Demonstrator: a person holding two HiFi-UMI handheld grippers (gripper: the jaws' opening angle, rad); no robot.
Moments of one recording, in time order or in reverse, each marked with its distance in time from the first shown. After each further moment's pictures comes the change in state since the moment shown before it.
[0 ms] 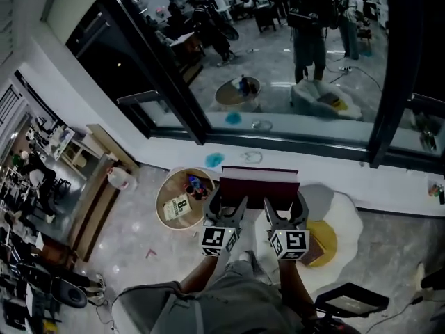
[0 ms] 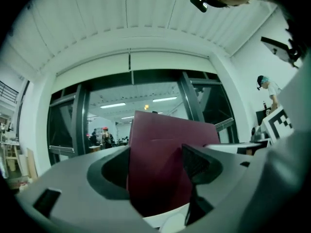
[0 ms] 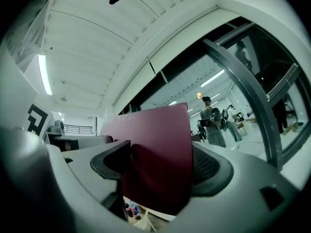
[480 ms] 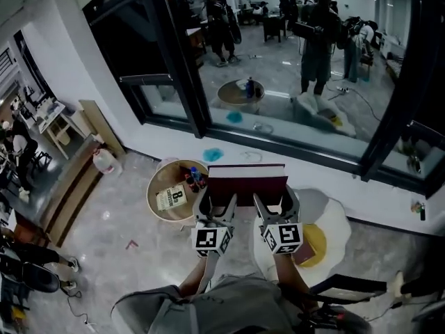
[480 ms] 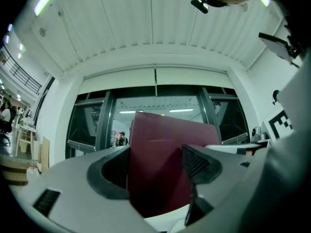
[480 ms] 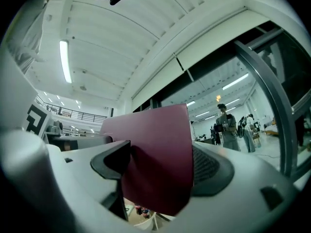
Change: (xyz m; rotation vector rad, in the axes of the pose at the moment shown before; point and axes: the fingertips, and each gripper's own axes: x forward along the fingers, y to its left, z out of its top) left arm -0.112 0.121 -0.012 -0.147 -0.093 0.171; right arm 0.028 0.155 -0.024 -0.150 0.038 0.159
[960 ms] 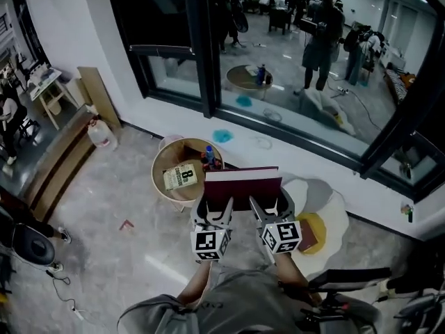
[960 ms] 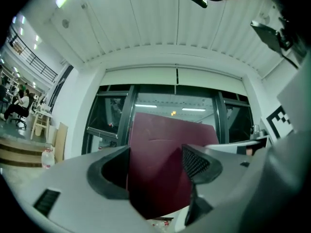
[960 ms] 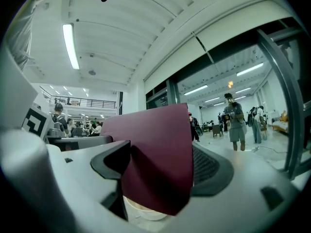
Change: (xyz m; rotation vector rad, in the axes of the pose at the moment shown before) left arm -0.134 0.165 -0.051 -0.120 0.059 0.102; right arm 0.022 0.192 -0.086 -0.029 0.203 0.086
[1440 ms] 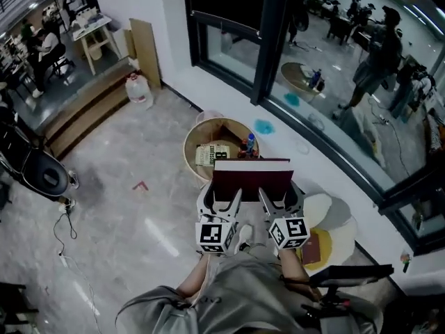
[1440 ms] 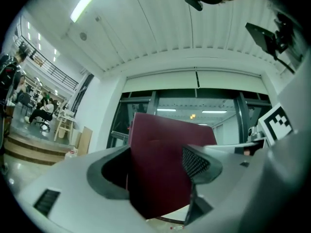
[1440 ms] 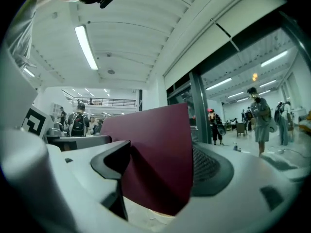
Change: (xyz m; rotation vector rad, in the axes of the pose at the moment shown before) left arm -0.054 0.125 0.009 -0.034 -0.055 0.210; right arm 0.083 0.118 -0.015 -0.043 0.034 0.230
